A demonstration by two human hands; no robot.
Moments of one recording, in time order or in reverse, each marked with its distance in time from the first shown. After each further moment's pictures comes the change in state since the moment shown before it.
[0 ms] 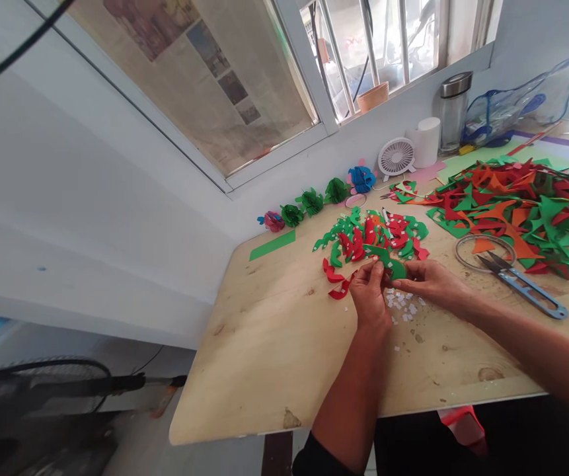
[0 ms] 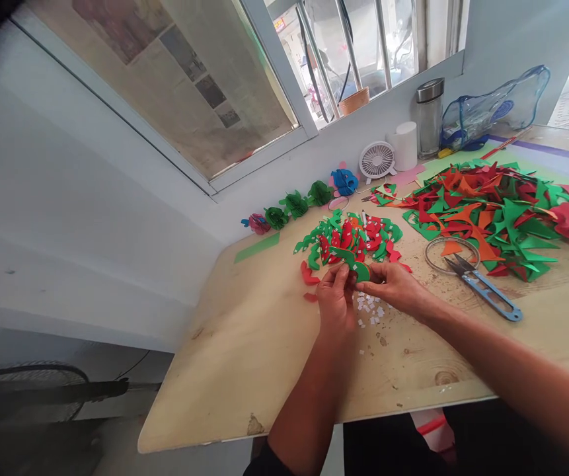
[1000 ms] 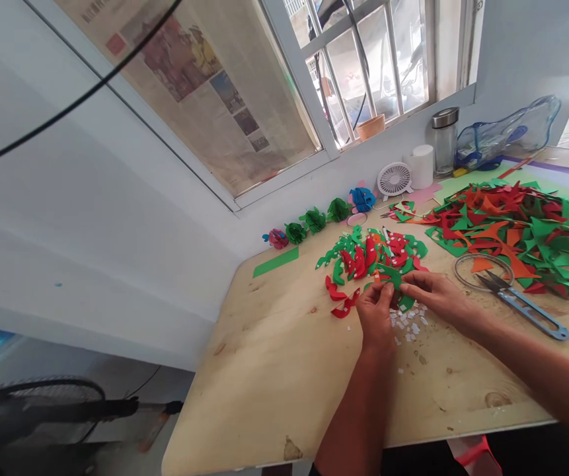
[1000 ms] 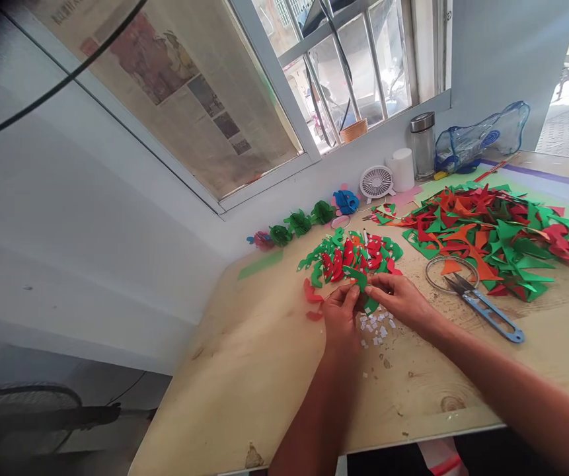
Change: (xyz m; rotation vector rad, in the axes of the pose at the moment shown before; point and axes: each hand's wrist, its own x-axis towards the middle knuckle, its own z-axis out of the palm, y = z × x) left_hand -0.001 -0.005 -0.002 0.144 -0.097 0.029; right_hand -0.002 -0.007 -0.006 -0.172 0.182 -0.108
